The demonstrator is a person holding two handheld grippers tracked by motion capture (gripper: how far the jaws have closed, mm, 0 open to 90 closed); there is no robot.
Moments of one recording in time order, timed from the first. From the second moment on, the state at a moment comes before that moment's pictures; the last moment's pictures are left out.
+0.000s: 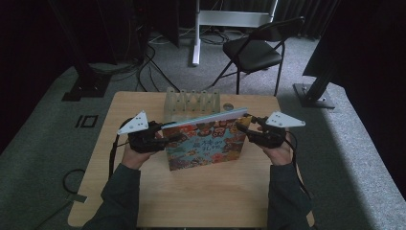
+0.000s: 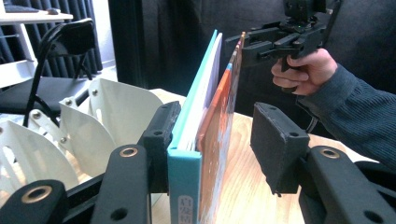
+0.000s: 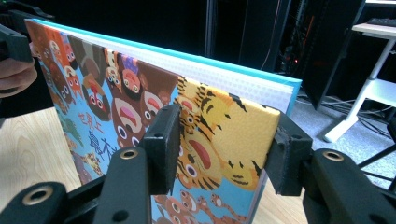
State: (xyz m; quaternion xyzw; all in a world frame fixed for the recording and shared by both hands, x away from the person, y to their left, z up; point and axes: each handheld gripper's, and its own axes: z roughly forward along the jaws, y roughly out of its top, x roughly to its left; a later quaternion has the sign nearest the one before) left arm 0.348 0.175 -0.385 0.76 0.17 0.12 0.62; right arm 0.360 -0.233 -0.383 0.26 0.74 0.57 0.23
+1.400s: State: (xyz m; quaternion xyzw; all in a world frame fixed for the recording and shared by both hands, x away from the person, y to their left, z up) left arm 0.356 0.158 -0.416 0.75 0.19 0.09 0.63; right arm 0.357 -0.259 -0.412 0.30 0.73 0.58 0.22
